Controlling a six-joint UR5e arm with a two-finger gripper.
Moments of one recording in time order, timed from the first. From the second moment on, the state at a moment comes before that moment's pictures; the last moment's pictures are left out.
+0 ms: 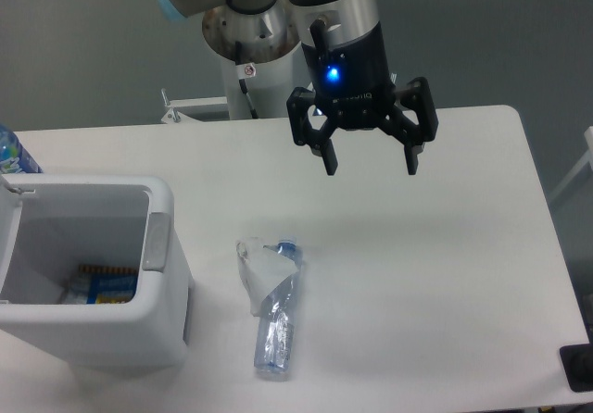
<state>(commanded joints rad) 2.44 -1.71 -1.34 -1.17 1.65 0.74</state>
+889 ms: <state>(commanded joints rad) 2.43 -1.73 -1.35 -1.15 1.64 0.61</state>
